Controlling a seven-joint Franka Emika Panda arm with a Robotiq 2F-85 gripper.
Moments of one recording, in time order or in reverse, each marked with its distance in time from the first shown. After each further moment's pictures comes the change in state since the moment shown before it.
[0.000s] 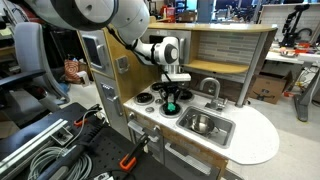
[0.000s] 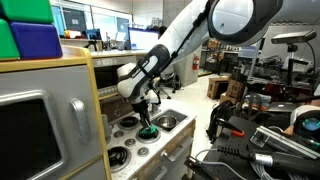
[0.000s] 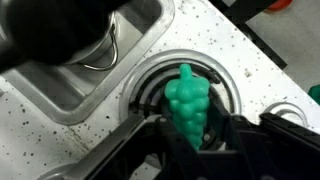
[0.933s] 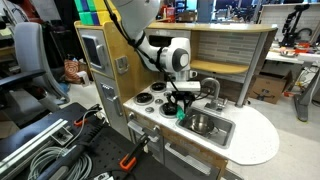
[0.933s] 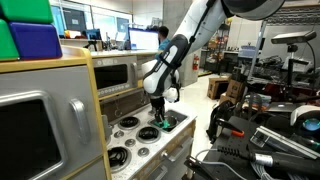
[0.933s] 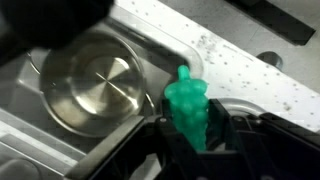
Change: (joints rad) arm -0.122 -0.222 -0.031 -0.429 0.009 0.348 0.148
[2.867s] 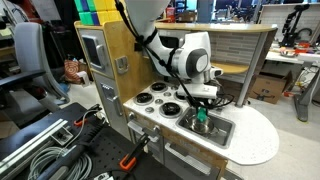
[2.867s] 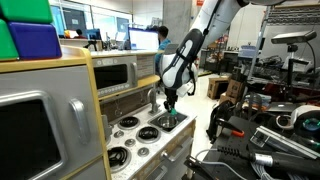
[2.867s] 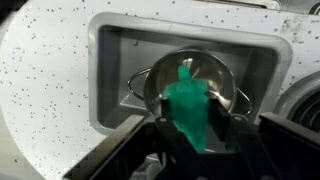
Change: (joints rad) arm -0.069 -0.104 -0.093 -0.165 0.030 0.302 0.246
